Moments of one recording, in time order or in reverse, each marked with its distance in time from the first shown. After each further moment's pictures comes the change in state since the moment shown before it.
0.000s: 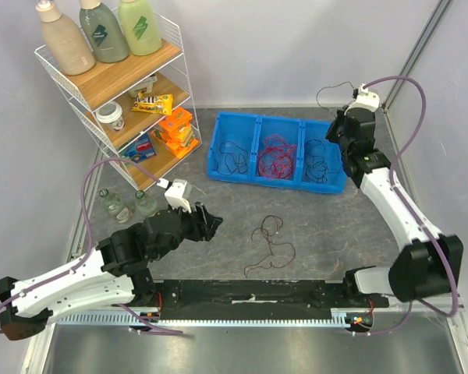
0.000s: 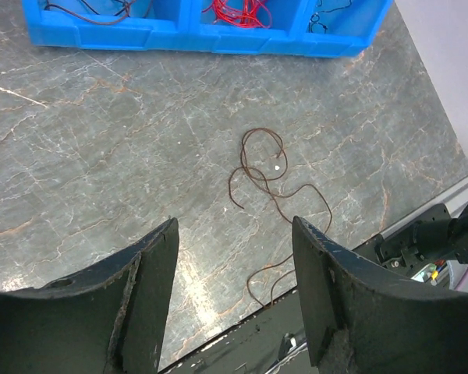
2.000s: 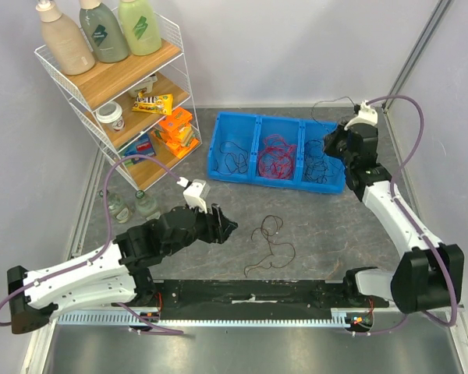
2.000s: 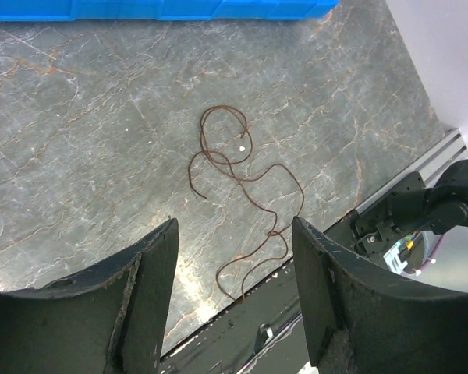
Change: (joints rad) left arm 0.000 0.135 -0.018 0.131 0.144 -0.002; right arm -0.046 -0.052 -0.145 0.061 -0.234 0.089
